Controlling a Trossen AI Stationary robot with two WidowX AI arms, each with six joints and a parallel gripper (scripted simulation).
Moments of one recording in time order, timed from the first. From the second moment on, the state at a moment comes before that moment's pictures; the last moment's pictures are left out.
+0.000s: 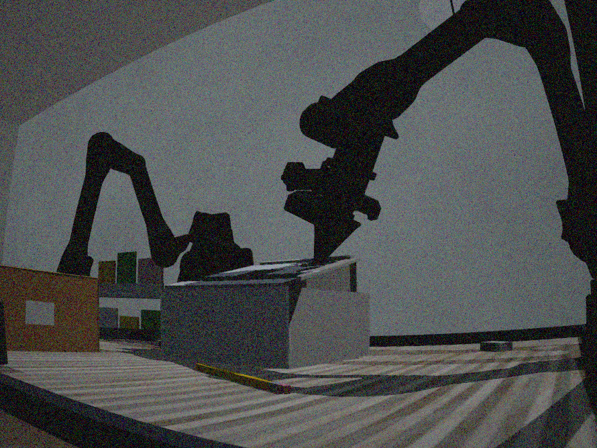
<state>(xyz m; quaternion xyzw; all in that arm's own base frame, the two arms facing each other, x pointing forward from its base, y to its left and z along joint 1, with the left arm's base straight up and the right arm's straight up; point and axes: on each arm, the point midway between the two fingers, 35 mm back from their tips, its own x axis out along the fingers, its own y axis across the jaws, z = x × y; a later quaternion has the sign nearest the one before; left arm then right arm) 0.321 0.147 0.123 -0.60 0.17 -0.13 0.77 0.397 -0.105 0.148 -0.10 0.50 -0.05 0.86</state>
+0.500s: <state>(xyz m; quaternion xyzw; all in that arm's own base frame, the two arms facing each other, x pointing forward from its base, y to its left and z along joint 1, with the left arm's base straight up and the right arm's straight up) 0.294 0.160 0.126 -0.60 0.16 -0.13 0.77 0.395 -0.106 0.128 -0.10 0.50 -0.06 0.86</state>
